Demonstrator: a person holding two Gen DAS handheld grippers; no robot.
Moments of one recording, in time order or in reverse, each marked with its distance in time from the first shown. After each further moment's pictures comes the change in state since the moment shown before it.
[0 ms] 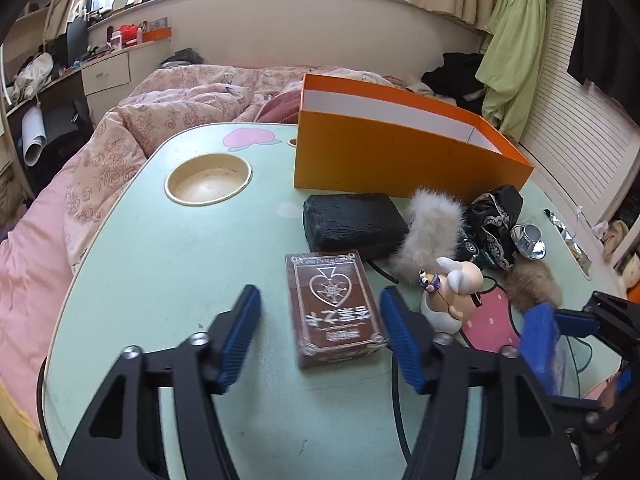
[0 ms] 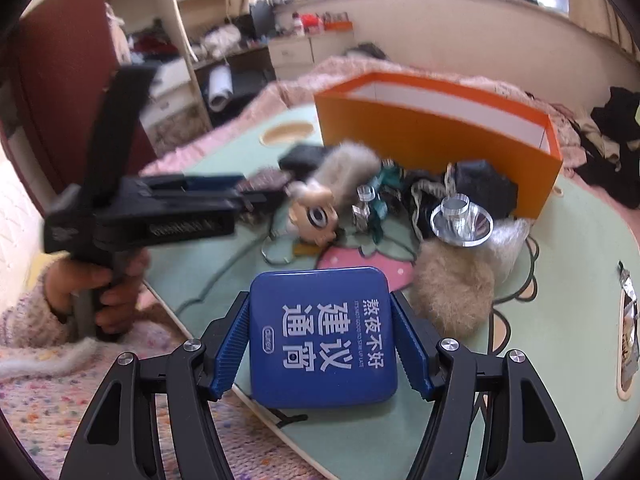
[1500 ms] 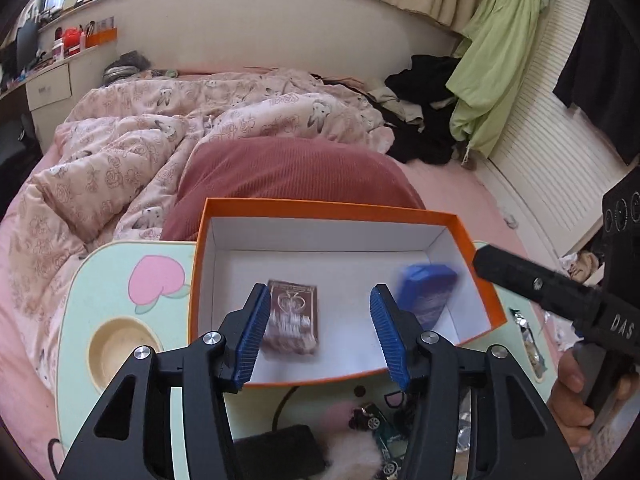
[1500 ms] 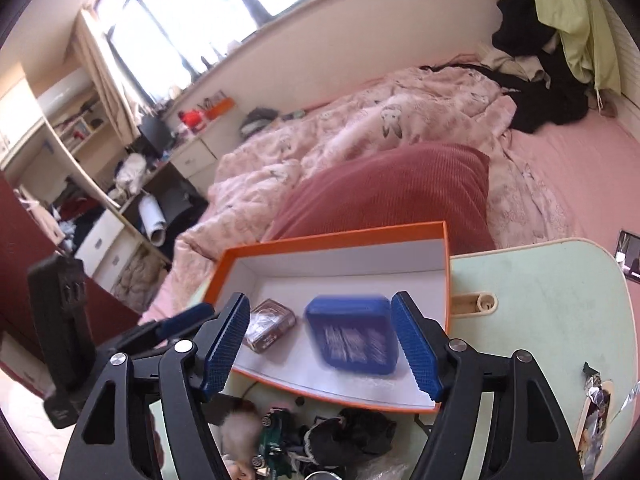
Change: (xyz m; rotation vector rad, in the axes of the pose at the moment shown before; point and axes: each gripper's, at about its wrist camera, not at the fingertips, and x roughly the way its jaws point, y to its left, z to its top) left arm 0.054 -0.038 0.158 0.019 0.048 -0.174; right arm -0.024 -0.156 0.139 0.527 -0.232 0.012
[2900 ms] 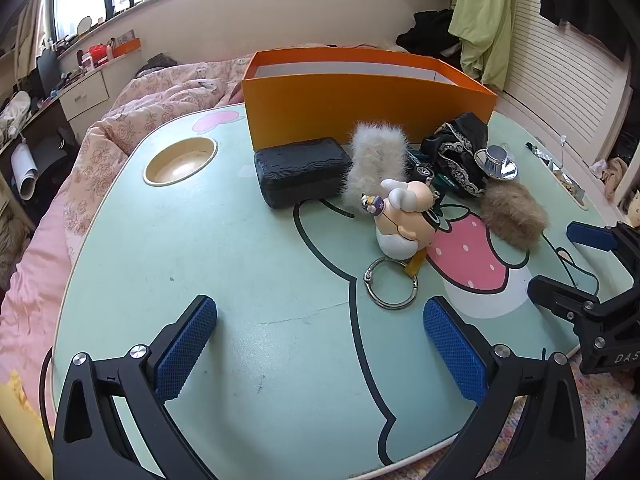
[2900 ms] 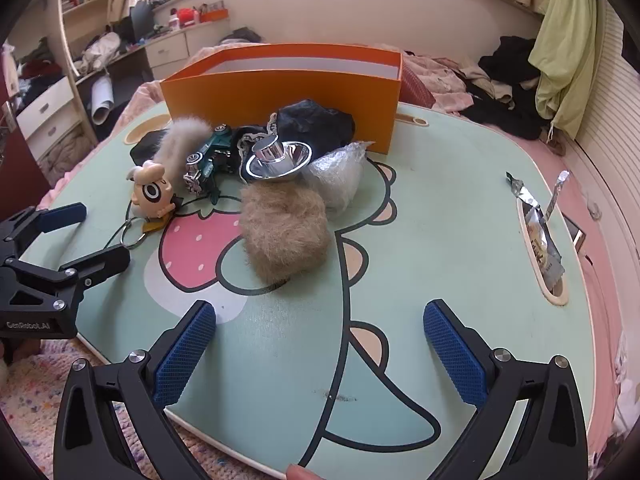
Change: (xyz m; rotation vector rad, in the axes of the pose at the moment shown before) left arm -0.050 -0.014 -0.179 0.125 0.055 0.209; right arm -0.033 -0.020 -0.205 -0.327 0.157 -0.365
